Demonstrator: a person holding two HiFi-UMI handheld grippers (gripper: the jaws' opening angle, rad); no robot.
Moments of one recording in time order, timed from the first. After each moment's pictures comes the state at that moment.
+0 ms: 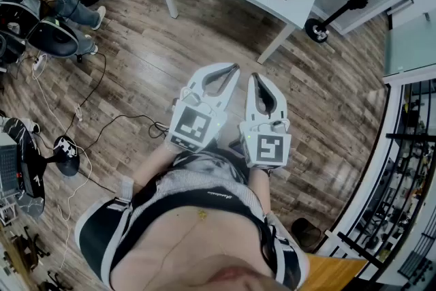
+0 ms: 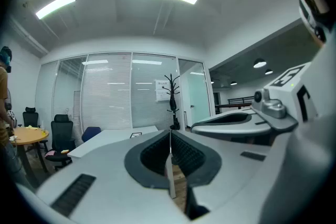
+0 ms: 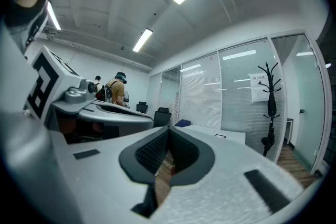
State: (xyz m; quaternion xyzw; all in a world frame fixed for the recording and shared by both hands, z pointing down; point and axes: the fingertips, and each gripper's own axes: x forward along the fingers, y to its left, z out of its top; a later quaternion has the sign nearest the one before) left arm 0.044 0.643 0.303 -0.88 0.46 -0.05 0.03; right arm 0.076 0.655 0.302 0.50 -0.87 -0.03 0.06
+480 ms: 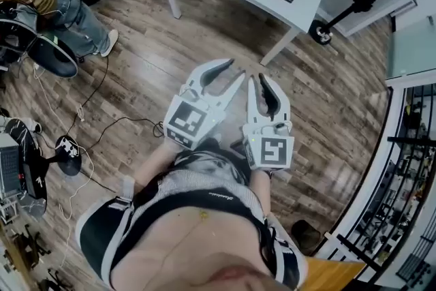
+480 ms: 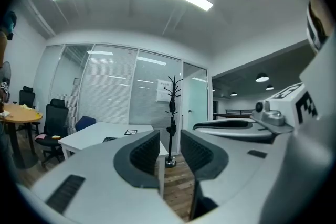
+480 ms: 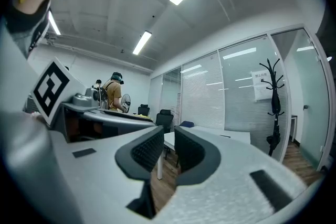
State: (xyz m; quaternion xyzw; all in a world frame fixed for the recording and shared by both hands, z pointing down) left arm 0.026 0.616 0.309 -0.89 0.45 -0.01 -0.03; right arm 0.063 0.632 0.302 0.49 -0.87 -0.03 0.04
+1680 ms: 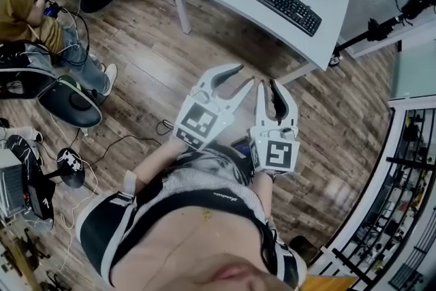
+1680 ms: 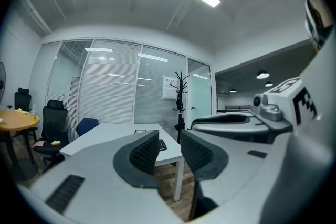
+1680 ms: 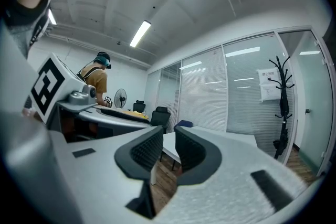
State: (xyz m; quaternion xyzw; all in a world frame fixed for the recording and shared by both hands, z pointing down) left arm -0.075 0.463 0.326 -0.90 0.44 -0.03 -0.03; right arm -0.036 0.475 0.313 0.50 -0.86 -0.04 0.06
